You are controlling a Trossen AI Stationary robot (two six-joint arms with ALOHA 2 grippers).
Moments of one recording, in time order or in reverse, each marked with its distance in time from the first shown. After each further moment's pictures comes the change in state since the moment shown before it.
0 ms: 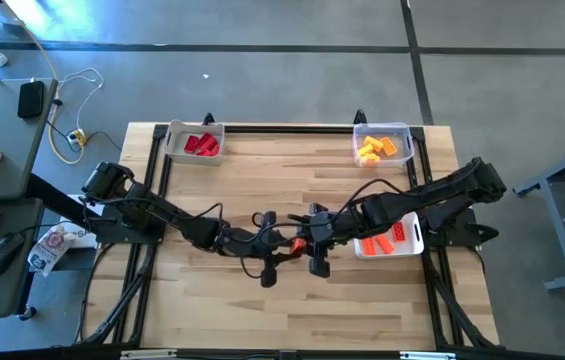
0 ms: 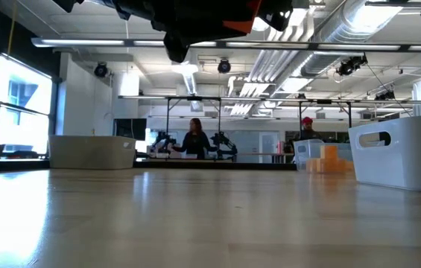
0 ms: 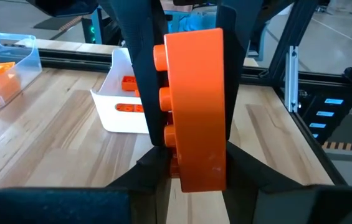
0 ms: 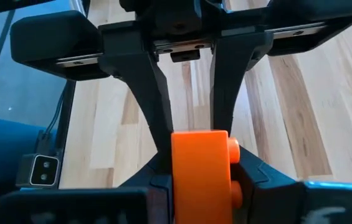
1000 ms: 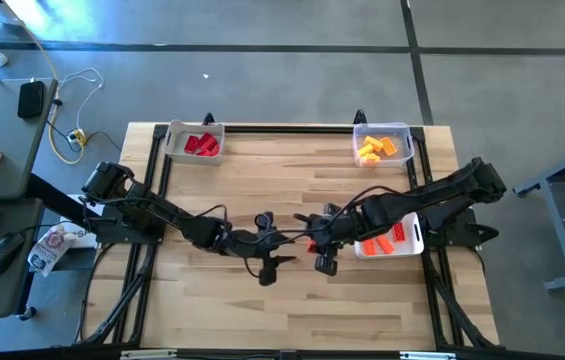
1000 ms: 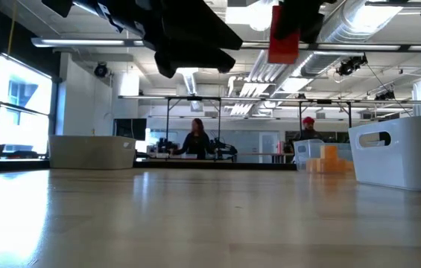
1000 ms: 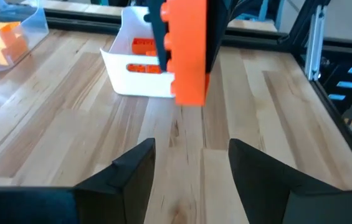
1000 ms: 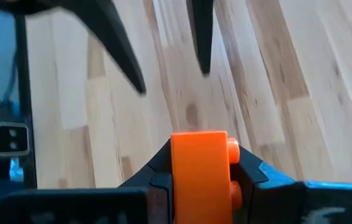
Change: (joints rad) left arm 0.000 0.001 0.000 -0.138 -0.007 -0.053; right arm 0.014 0.000 0.000 -0.228 0.015 0.142
